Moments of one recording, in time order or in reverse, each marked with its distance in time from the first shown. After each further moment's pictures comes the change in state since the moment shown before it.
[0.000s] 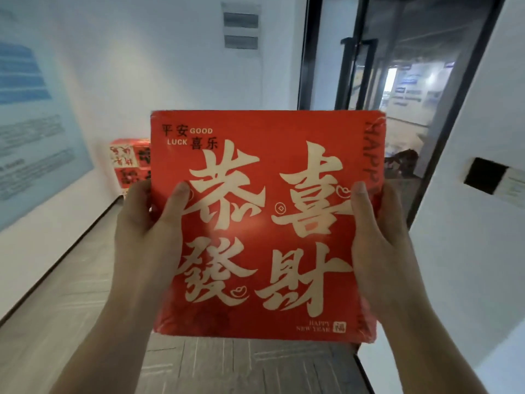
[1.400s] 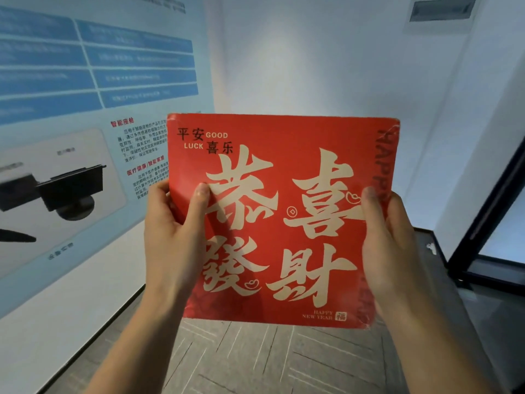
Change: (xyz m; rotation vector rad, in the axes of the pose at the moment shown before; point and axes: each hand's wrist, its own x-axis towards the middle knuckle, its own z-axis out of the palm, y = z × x) left_hand 0.681 -0.204 -0.146 0.215 0.425 0.163; right_hand 0.403 0.148 0.686 0.059 -0.418 0.105
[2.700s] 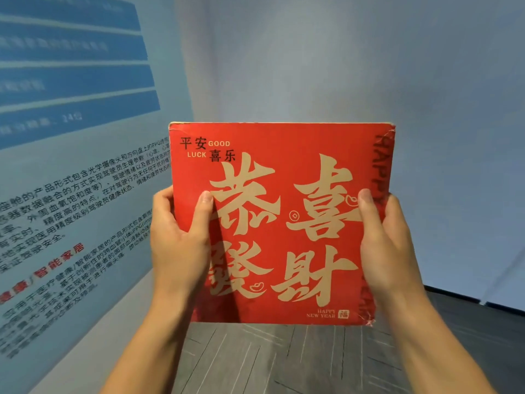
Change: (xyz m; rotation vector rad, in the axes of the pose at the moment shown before) left_hand 0.826 -0.379 0.463 -0.012 0.034 0.033; right_hand 0.903 0.182 0.456 0.149 -0.040 0.014
